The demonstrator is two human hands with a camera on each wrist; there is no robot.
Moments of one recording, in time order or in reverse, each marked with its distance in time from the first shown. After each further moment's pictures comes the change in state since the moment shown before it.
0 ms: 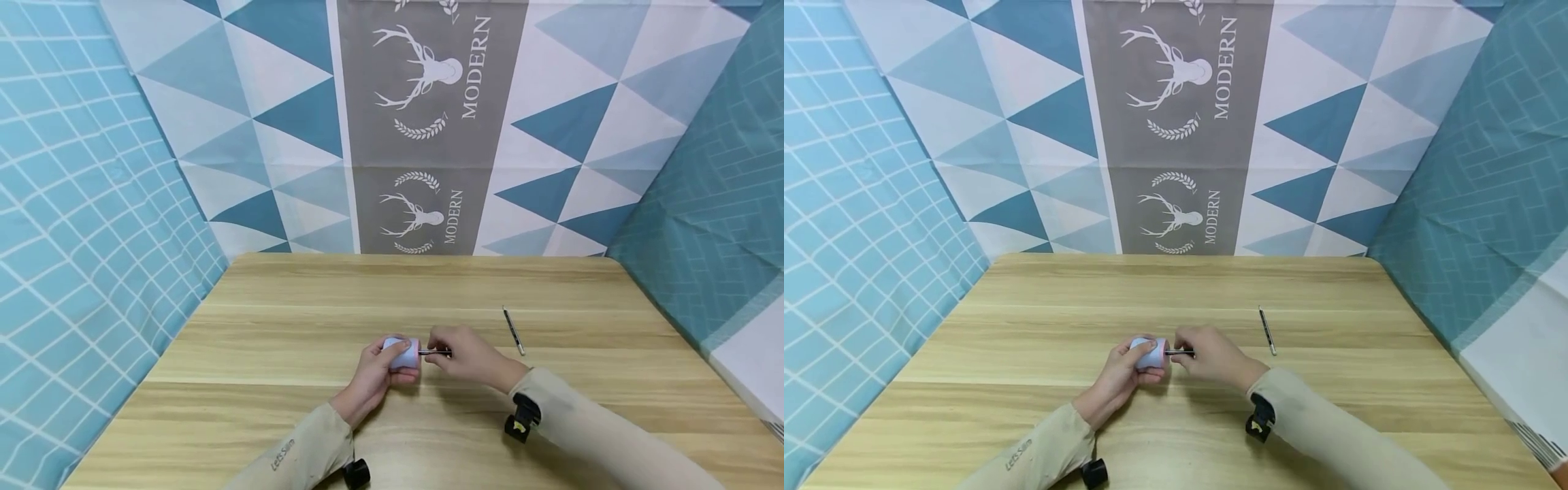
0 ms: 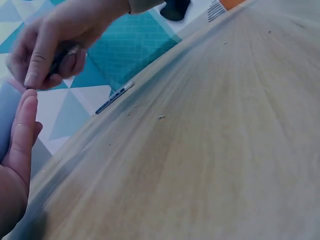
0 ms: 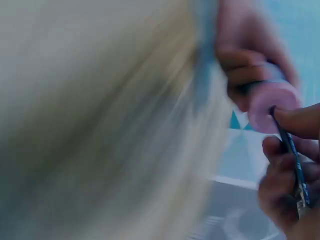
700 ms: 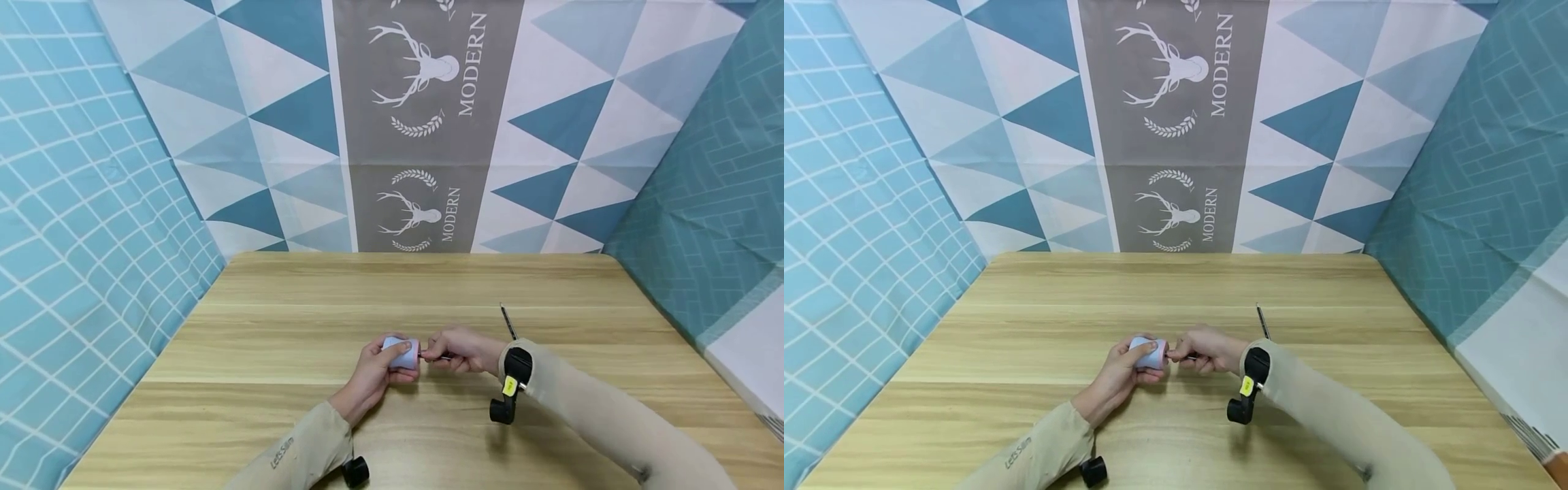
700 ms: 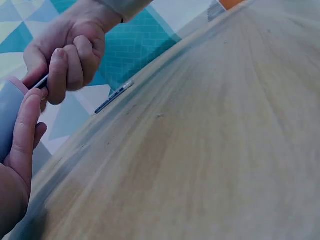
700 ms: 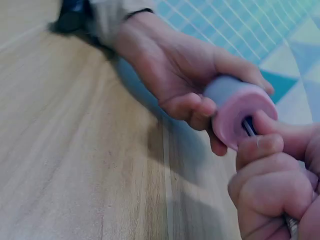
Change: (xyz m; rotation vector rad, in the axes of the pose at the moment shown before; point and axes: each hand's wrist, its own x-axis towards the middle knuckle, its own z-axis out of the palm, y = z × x) left_hand 0.000 -0.001 0.001 0.006 -0.032 -0.016; right_hand 0.013 0.007 -0.005 0.931 -0.206 0.744
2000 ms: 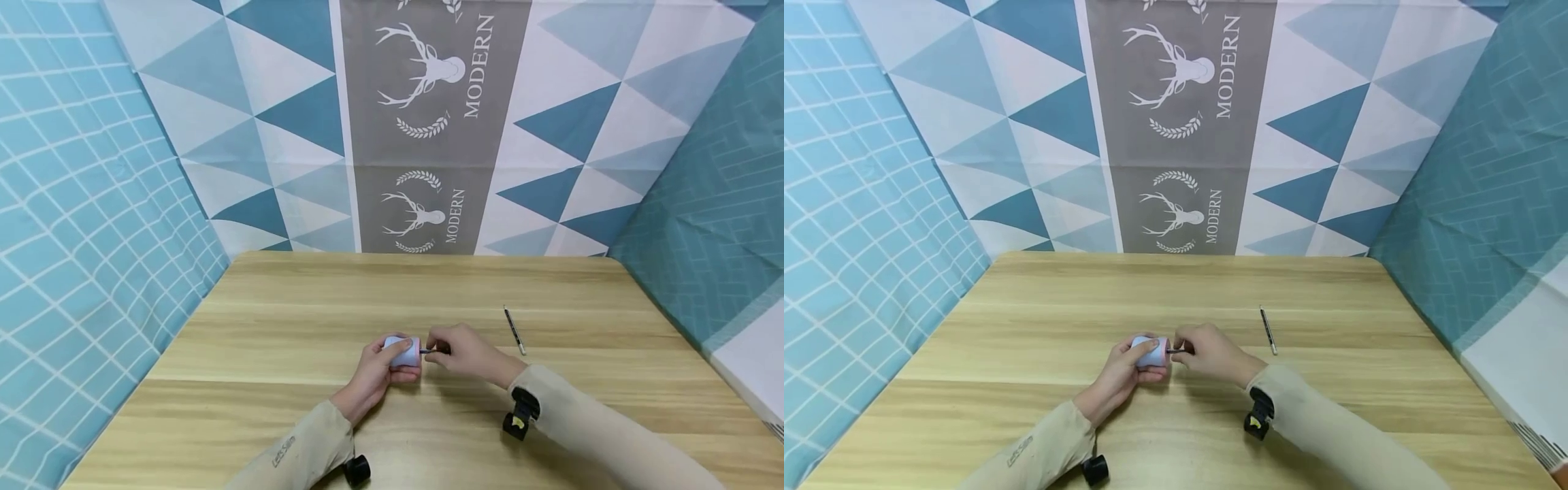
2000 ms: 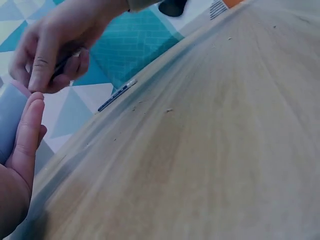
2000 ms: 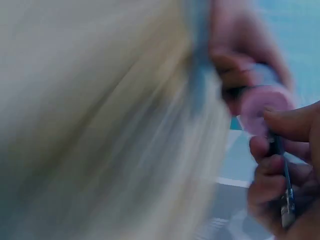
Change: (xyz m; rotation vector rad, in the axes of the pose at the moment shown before) left_hand 0.002 0.002 -0.004 0.012 0.013 -0.003; right_hand -0.008 0.007 0.005 -0.893 0.162 -0.673
